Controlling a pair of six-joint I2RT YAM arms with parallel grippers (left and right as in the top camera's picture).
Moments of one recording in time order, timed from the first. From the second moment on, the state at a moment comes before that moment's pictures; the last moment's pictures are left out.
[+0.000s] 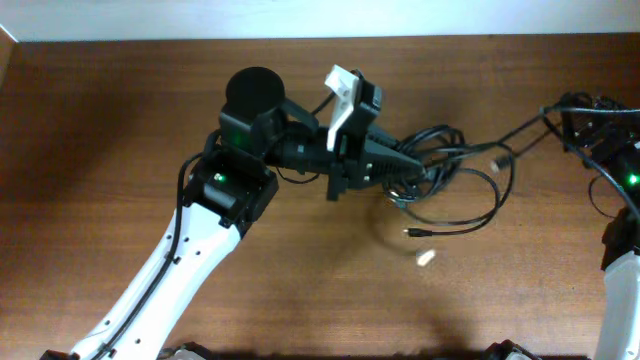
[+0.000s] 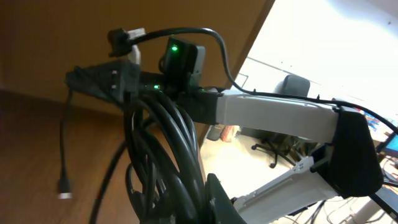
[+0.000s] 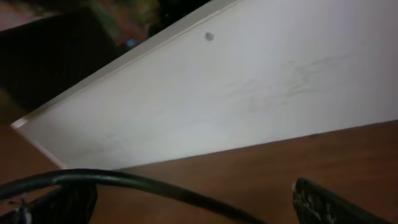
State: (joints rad) left arm -0.50 1.41 1.35 0.04 1.23 -0.30; right arm -0.62 1.22 0.88 0.27 -0.96 0.44
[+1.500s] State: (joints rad) left arm -0.55 1.41 1.35 -0.01 1.10 -0.23; right arm -0.18 1.21 0.88 0.61 -1.53 0.90
